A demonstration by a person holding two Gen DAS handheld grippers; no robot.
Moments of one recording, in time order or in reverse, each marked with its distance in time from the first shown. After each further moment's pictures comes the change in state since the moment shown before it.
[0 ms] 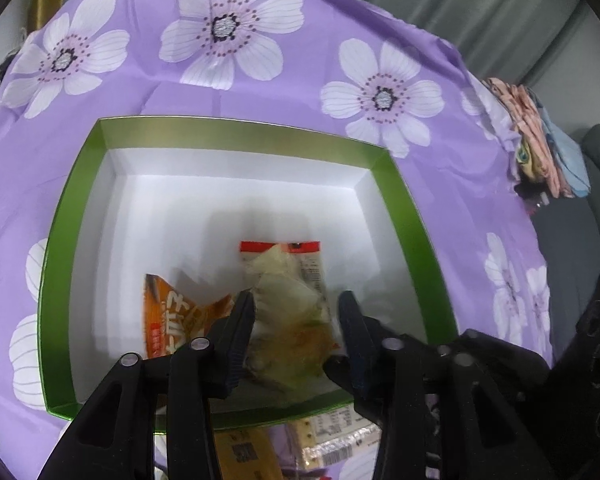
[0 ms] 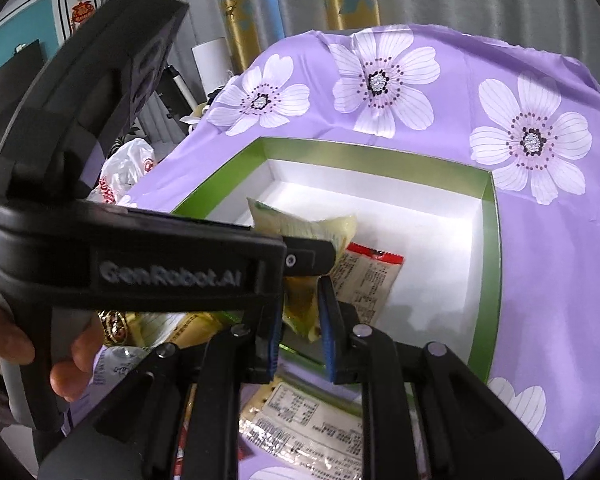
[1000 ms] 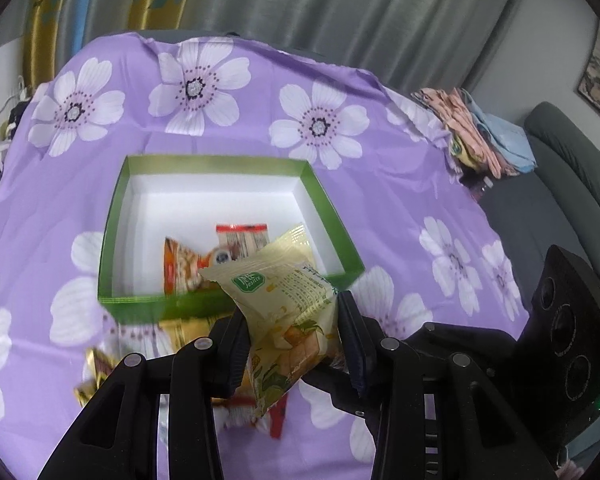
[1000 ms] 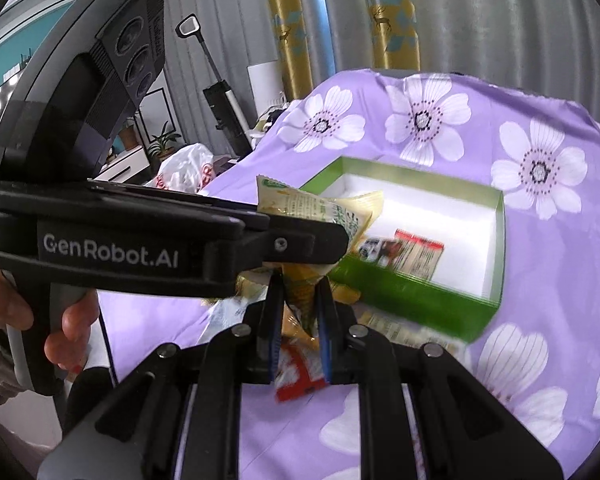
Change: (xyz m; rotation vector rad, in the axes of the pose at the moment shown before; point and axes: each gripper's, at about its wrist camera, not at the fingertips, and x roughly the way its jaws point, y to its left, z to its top) left arm -0.106 -0.034 -0.066 0.129 -0.144 -0.066; right arm -0.086 0.064 -0.039 -0.090 -0.094 0.096
